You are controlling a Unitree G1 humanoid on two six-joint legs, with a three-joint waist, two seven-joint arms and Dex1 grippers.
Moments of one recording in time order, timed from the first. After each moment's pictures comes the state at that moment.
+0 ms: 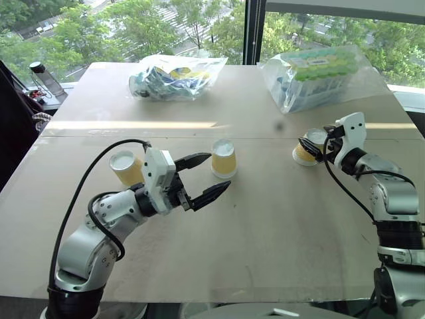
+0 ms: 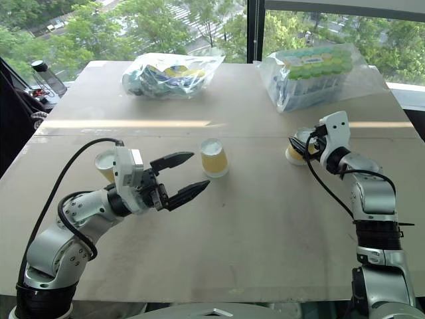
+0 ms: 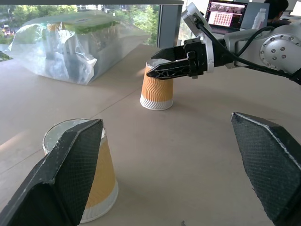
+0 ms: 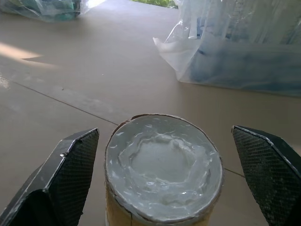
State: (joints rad) left arm -0.03 0.61 0.11 -0.58 -0.66 0.44 -0.77; right arm -0.44 -0.45 -0.15 0.02 0.27 0.51 0.54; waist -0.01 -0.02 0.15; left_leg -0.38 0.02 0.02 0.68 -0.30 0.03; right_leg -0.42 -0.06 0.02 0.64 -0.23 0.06
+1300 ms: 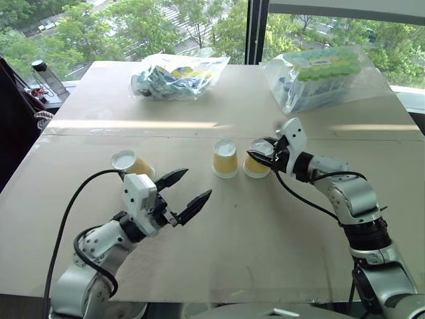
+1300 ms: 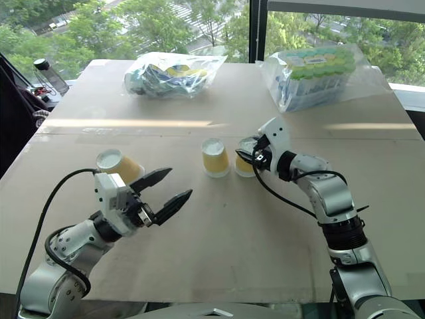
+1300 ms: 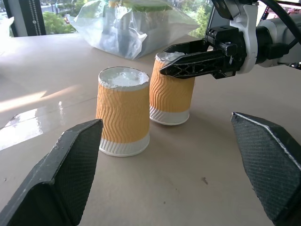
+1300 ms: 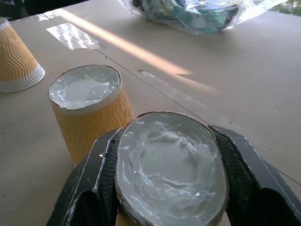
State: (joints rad) left arm 0.26 0.52 0.18 -0.60 -0.58 0.27 -0.70; right arm -0.50 -0.33 0.15 -0.15 0.32 0.63 0.58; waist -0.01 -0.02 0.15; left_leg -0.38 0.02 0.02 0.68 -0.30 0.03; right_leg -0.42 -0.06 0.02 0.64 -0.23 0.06
